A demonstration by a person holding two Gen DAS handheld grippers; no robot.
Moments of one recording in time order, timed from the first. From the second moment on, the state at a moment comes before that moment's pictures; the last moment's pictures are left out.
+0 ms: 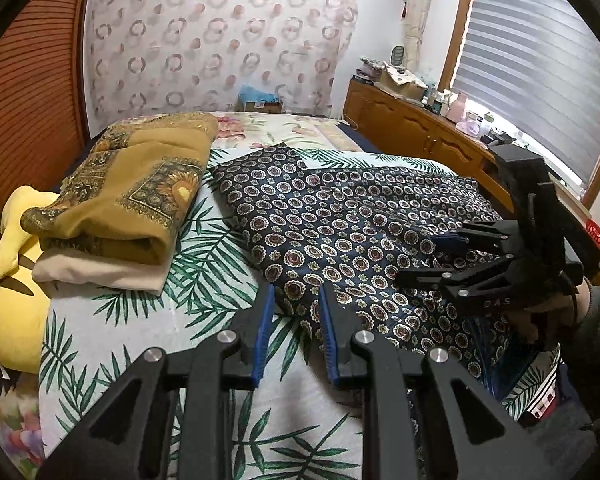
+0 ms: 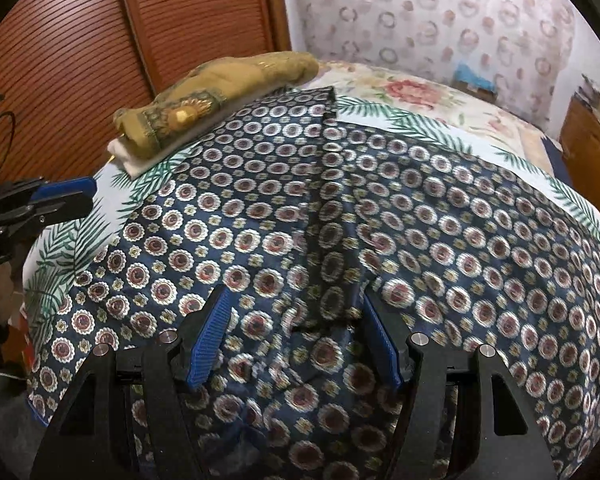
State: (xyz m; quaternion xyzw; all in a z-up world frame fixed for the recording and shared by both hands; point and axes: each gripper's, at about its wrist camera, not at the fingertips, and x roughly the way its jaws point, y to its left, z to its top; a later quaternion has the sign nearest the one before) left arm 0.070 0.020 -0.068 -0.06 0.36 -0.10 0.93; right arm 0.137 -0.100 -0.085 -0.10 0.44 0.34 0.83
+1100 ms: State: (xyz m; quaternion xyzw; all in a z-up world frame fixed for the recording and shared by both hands) left arm 0.094 -0.044 -0.050 -0.01 0.34 -0.16 0.93; right arm 0.101 -0.209 -0.051 -0.10 0.37 0.24 0.89
